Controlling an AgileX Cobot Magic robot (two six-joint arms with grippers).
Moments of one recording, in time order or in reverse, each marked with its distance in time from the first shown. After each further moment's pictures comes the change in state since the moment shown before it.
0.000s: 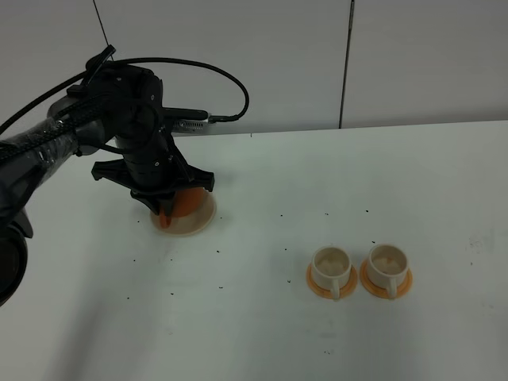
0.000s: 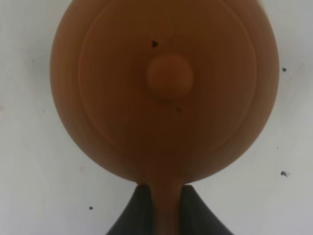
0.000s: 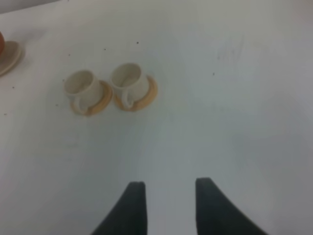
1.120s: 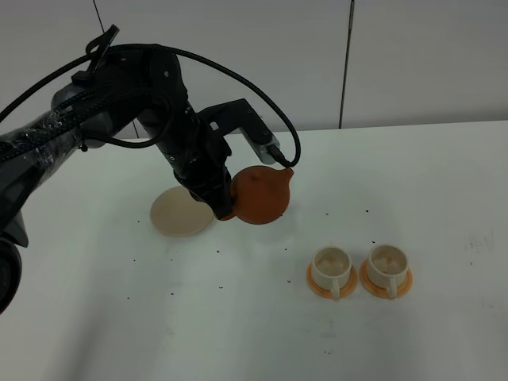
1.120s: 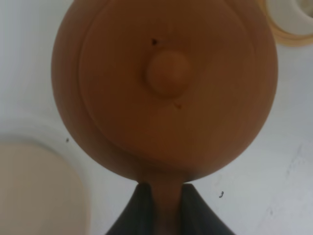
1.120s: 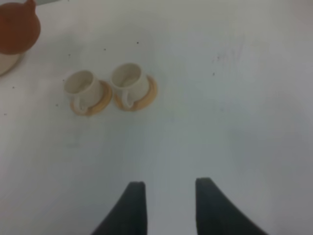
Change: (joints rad) left arm -0.086 -0.072 0.000 -0.284 -0.008 1.032; right arm 0.000 0.000 0.000 0.000 0.000 0.000
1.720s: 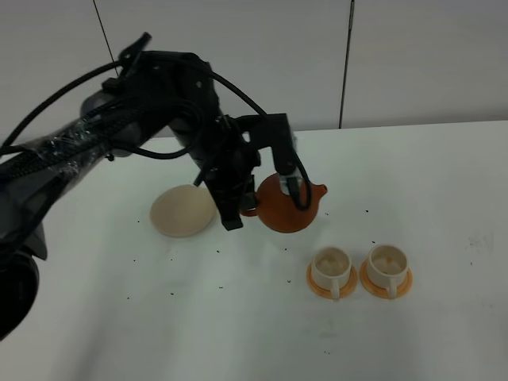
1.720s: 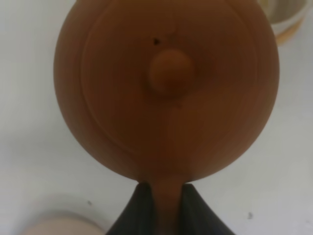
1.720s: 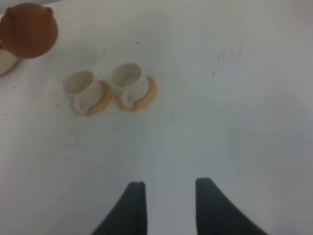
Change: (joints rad) left arm -0.102 0.000 0.000 0.070 -0.096 0.222; right arm 0.000 0.000 0.000 0.000 0.000 0.000
